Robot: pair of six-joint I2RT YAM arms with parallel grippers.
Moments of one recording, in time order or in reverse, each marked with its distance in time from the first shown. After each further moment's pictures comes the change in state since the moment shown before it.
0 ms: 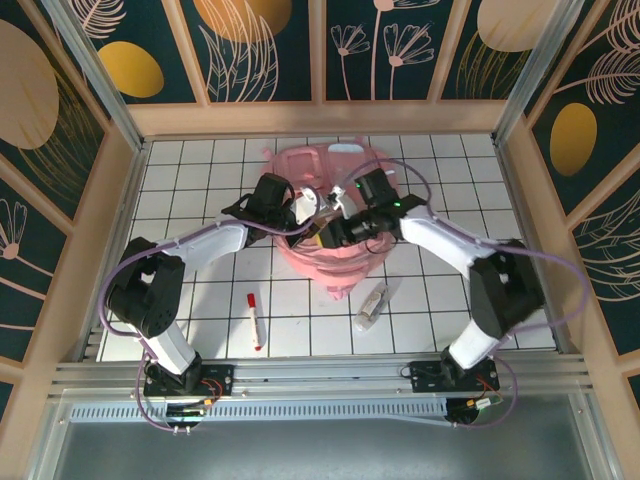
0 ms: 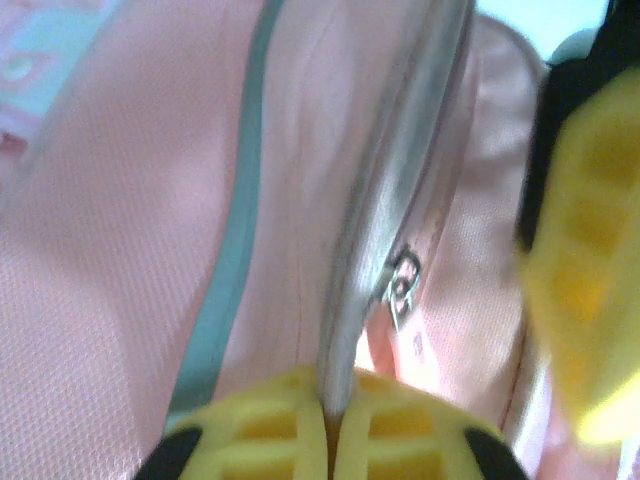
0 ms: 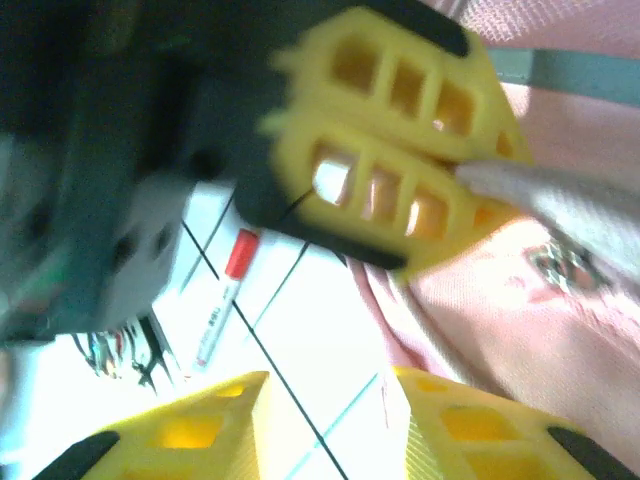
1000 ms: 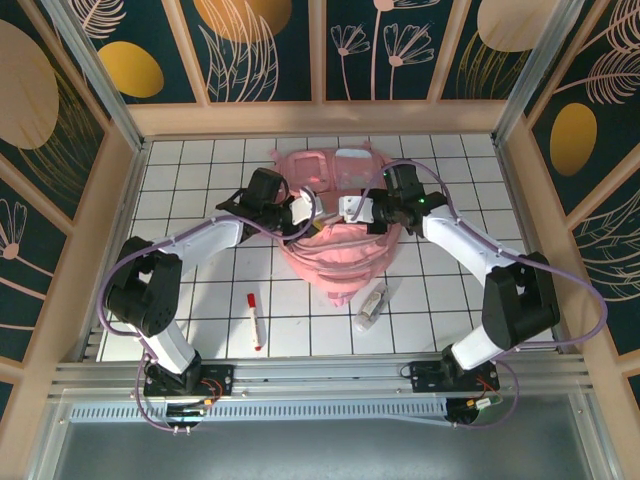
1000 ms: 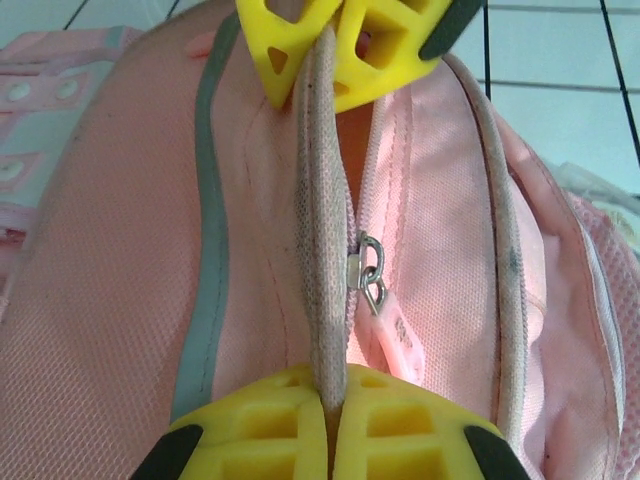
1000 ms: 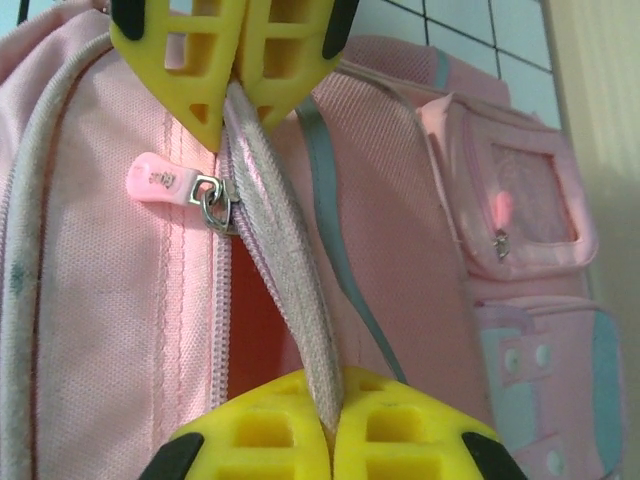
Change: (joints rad) left arm 0.055 -0.001 0.024 -0.025 0.213 0.195; right arm -0.109 -0.018 -0.007 0.120 0.237 -1.268
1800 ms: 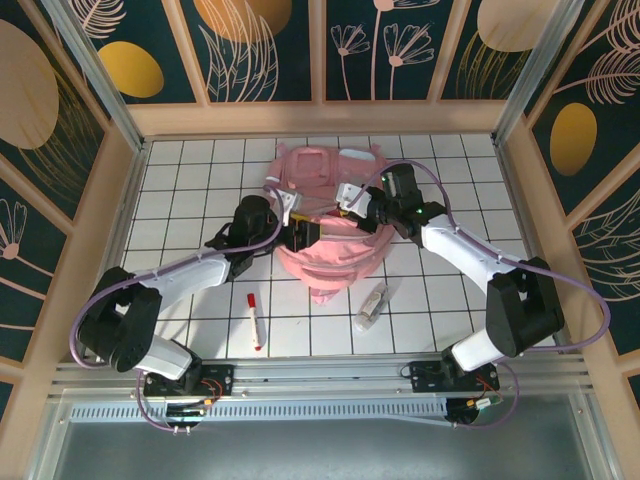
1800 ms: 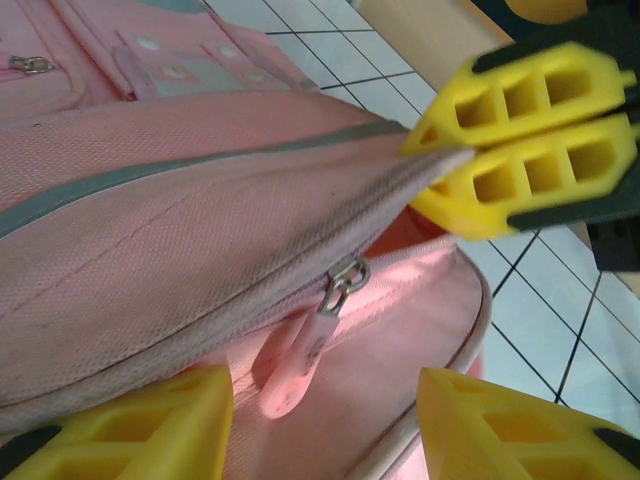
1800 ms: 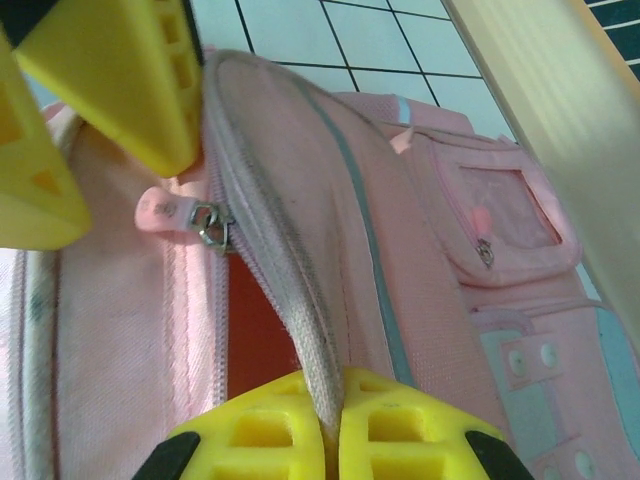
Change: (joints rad) left arm -0.079 -0.213 -0.338 0.466 -0.282 -0.959; right arm 0.036 -0.042 -0.084 0.208 0.006 0.362
